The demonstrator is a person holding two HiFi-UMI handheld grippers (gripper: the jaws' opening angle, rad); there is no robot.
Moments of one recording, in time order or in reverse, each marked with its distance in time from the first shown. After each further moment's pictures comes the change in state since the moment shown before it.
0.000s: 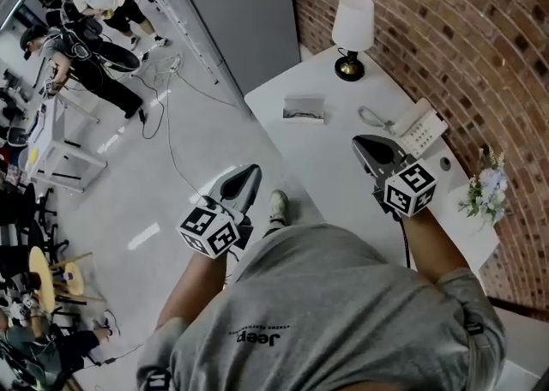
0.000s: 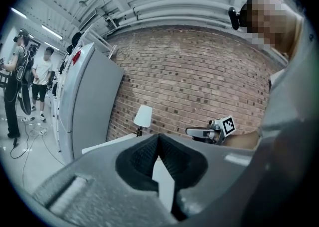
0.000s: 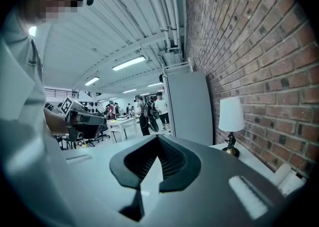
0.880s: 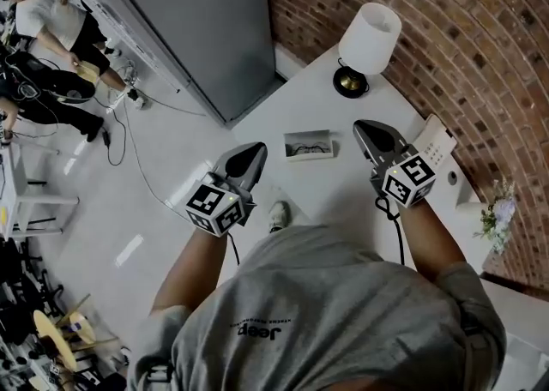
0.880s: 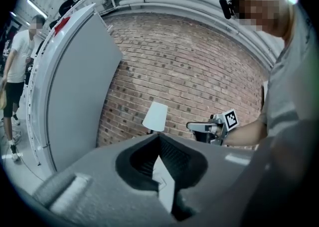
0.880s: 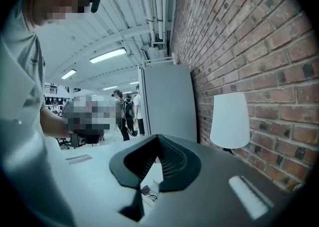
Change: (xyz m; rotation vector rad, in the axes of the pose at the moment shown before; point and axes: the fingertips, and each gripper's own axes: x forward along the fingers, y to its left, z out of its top) left arm 0.189 0.216 0.035 0.014 0.060 -0.228; right arm 0.188 -0.146 0.022 -0.001 0.010 -0.223
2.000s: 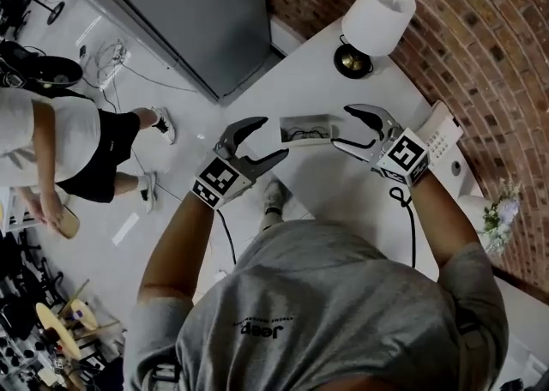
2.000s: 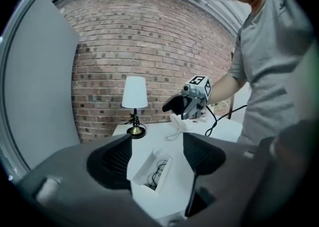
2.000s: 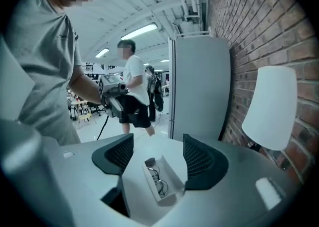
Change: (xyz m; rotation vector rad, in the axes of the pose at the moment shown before) left arm 0.056 0.004 -0.069 0.355 0.255 -0.259; right arm 0.038 0.015 -0.078 -0.224 0.249 0.345
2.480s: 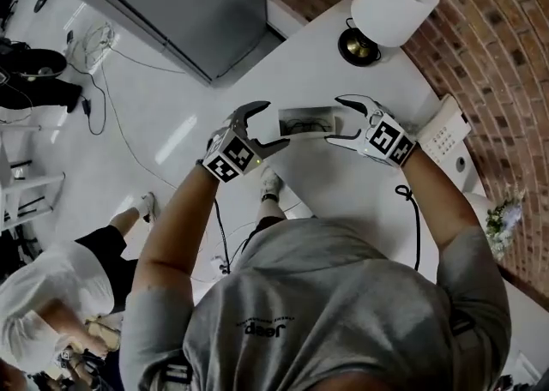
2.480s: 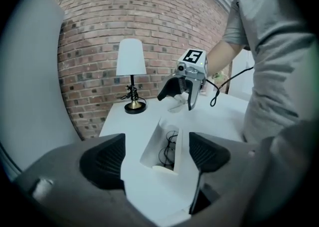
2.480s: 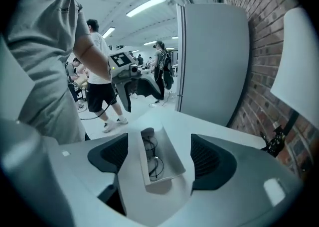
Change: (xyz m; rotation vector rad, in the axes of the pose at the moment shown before) left arm 0.066 0.033 -0.105 0.080 0.212 -0.070; right arm 0.066 -0.018 -0.101 -0.064 0.270 0.118
